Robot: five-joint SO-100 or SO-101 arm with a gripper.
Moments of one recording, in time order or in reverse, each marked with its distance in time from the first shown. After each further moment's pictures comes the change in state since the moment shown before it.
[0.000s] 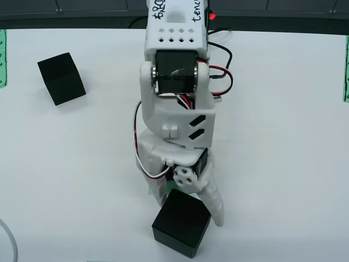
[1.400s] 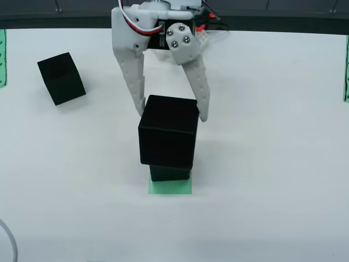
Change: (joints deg) arm 3.8 42.4 17.3 15.6 -21.7
